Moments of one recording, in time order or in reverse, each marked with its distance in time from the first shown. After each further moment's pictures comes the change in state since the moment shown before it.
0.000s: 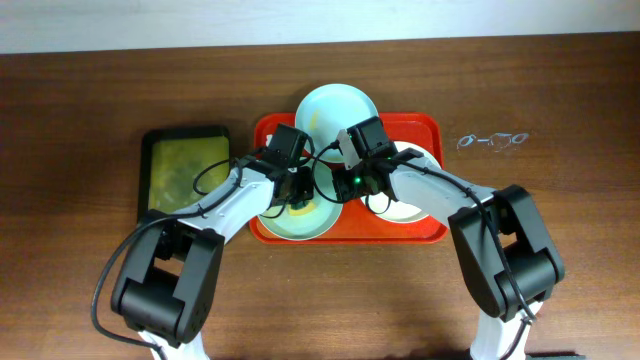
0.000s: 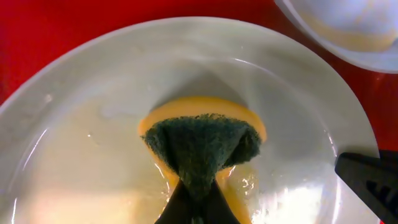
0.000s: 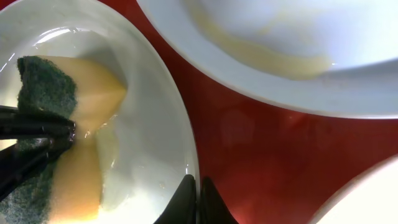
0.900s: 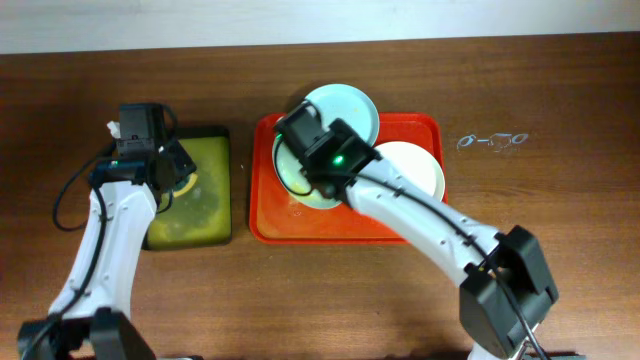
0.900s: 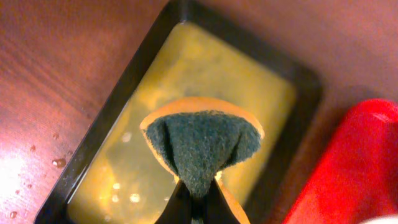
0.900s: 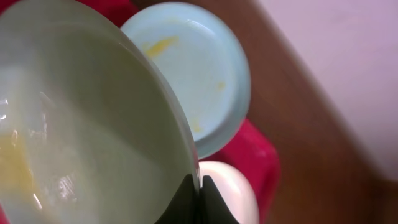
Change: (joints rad) left arm 0.499 -0.357 0.001 -0.229 -0.199 -0.001; right arm 0.310 -0.098 0.360 -0.334 0.942 -0.384
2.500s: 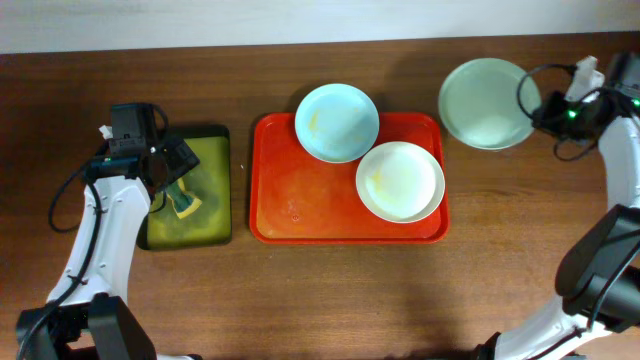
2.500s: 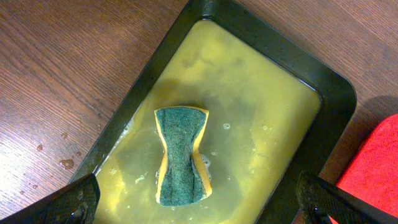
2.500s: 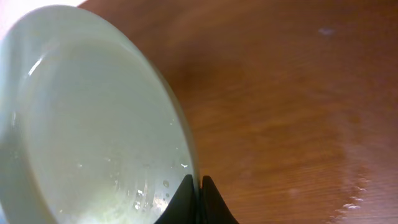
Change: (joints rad) left arm 0.042 0.028 0.012 0.000 0.008 -0.006; right arm -1.202 0.027 0.014 -0.030 -1.037 0.245
